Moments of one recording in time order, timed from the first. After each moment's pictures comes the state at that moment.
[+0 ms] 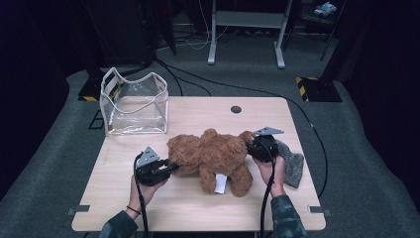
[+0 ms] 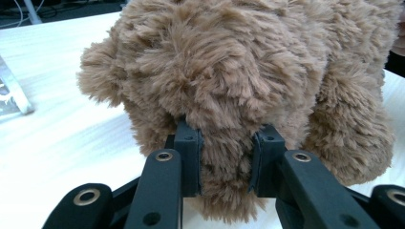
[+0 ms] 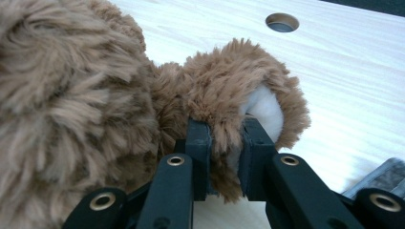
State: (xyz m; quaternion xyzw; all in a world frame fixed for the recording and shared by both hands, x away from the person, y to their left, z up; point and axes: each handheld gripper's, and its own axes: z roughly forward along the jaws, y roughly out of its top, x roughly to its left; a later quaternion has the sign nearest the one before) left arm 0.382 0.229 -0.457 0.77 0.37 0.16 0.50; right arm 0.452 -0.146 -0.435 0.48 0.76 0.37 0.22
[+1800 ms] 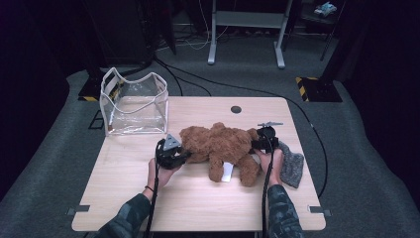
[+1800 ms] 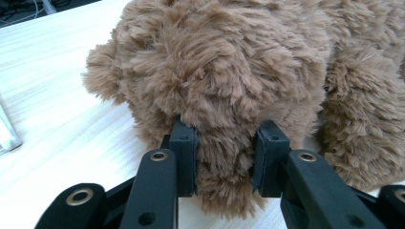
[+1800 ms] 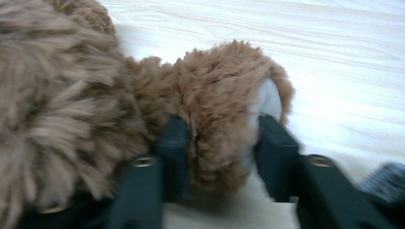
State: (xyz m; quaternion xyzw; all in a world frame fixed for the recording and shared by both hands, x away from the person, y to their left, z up) left arm 0.445 0.189 -0.481 0.79 0.37 0.19 0.44; right arm 0.516 -0.169 -0.483 0.57 0.73 0.32 0.20
